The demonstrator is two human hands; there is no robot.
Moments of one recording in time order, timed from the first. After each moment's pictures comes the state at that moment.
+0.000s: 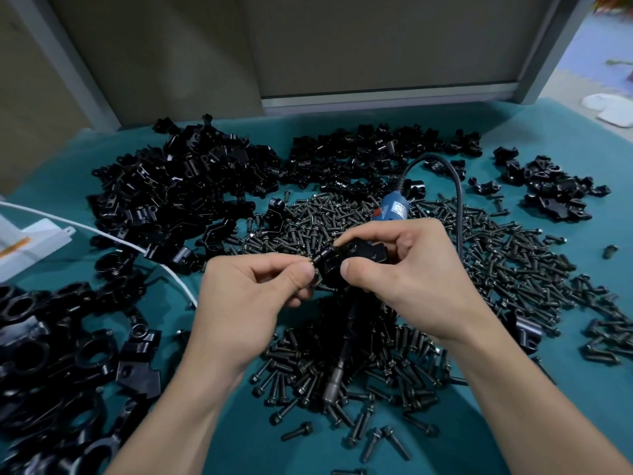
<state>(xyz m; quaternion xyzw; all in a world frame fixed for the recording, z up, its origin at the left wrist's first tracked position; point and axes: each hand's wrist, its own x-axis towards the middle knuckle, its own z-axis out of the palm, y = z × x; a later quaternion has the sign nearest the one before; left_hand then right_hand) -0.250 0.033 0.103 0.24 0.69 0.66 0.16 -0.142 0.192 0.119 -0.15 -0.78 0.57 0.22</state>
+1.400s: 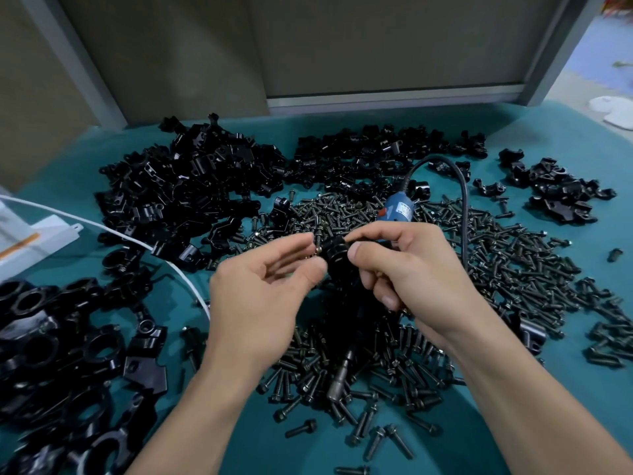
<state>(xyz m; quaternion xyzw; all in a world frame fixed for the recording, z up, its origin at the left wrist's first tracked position) -0.244 0.033 0.100 0.26 0.72 0.64 0.08 -0.144 0.190 0.119 -0.19 -0.69 0.68 0.18</state>
